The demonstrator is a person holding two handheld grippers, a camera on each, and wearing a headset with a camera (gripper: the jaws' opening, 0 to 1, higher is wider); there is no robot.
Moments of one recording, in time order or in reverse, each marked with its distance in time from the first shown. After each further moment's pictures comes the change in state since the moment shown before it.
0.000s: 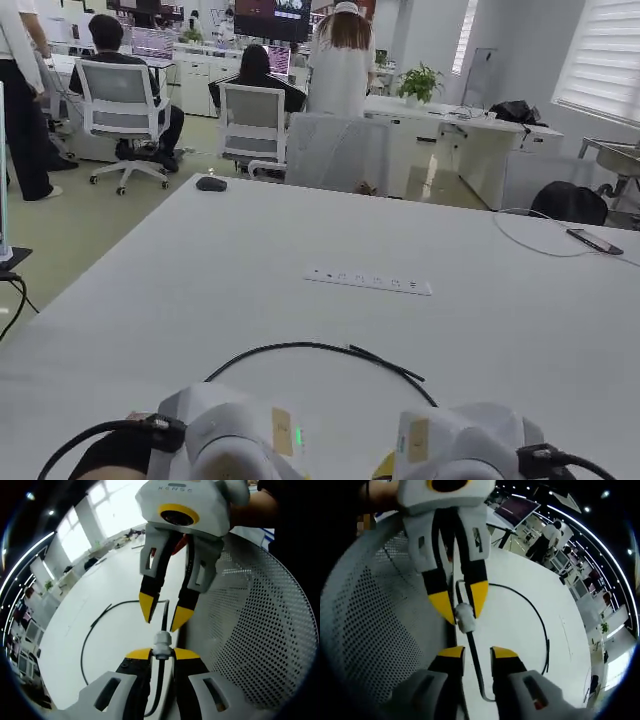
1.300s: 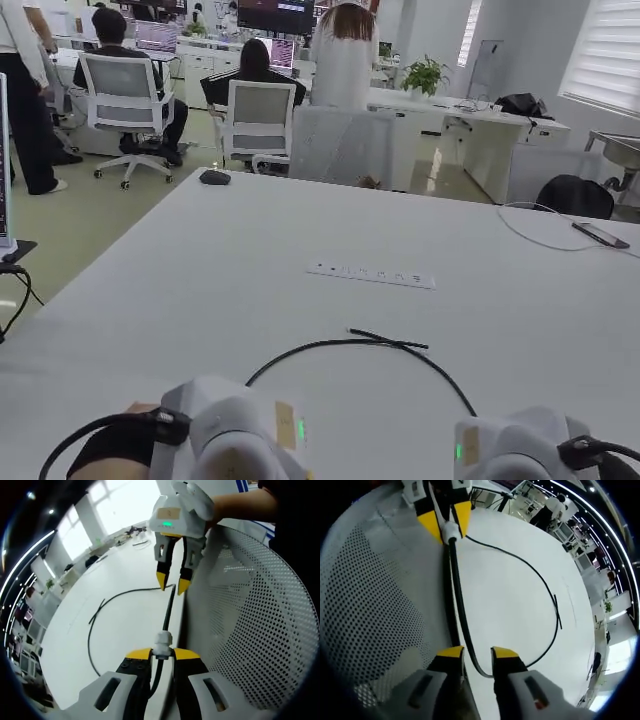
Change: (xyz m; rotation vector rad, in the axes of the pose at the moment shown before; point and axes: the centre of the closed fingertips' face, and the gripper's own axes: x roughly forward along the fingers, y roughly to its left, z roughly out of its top) left arm 0.000 0.001 -0.006 0.005 0.031 0.013; right arm -0.020 -0.010 -0.101 0.098 0.276 0.038
